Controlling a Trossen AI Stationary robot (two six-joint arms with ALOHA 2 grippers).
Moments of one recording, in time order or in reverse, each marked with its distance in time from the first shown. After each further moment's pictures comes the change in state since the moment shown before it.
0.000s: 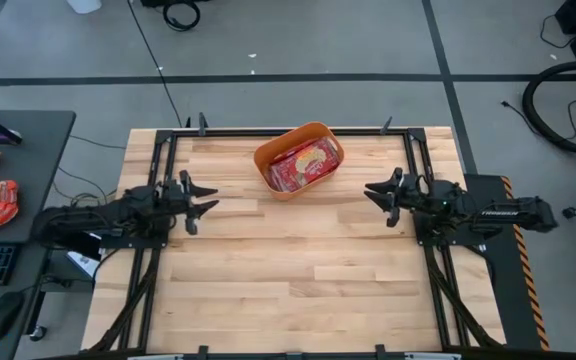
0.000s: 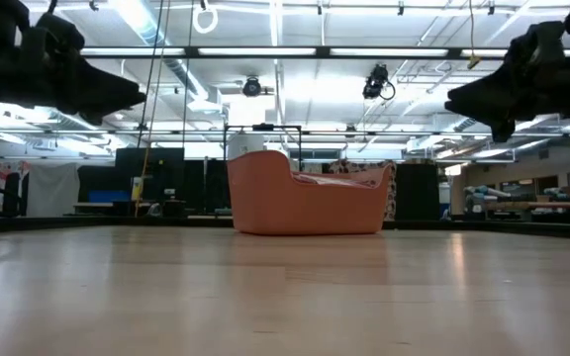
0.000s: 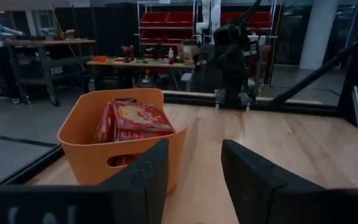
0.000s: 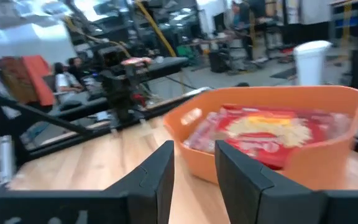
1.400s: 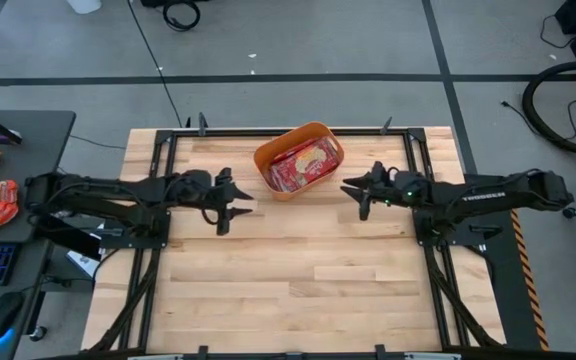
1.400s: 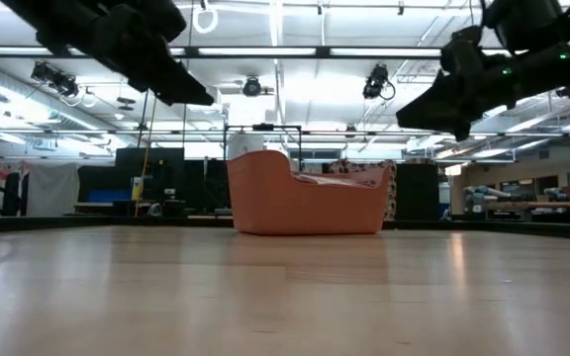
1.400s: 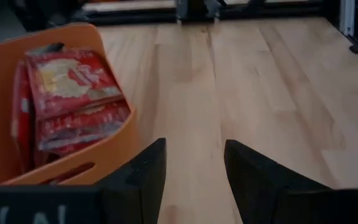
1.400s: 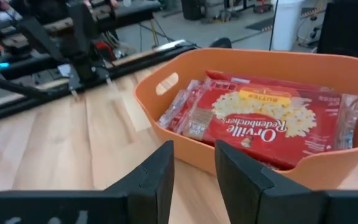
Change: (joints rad) left arm -0.002 0.931 0.541 -0.086 0.176 0.106; right arm -0.038 0.727 0.247 0.217 0.041 0.002
